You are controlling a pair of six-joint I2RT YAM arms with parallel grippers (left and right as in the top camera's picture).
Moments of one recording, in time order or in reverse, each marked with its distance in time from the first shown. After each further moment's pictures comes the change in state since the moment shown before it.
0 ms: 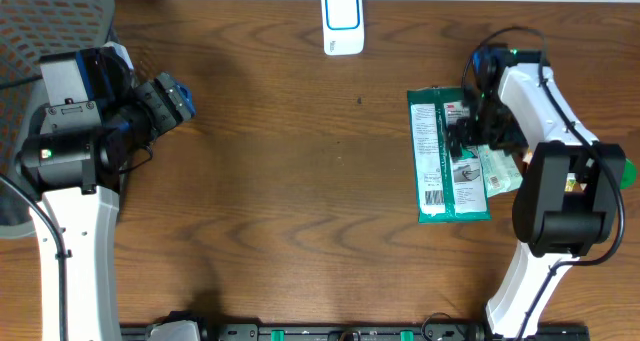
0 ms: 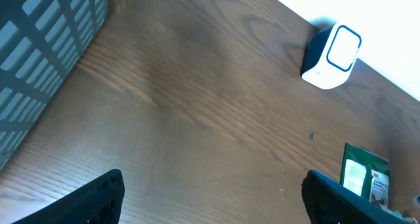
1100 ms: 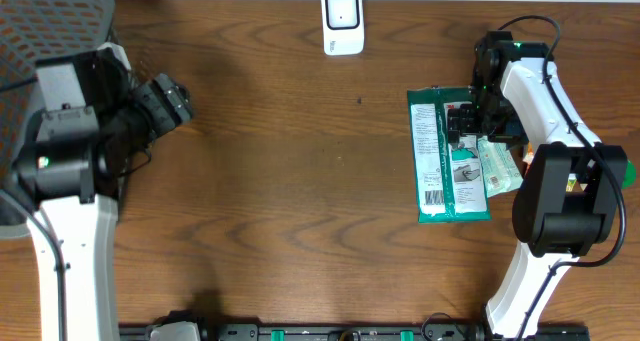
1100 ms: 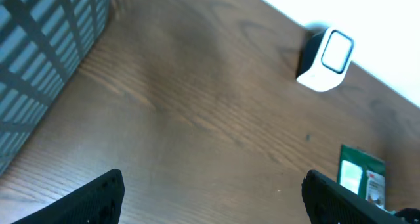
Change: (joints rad) left arm 0.000 -0.041 0.000 -0.001 0.000 0.000; right arm 0.001 0.000 0.037 0.013 0.001 0.166
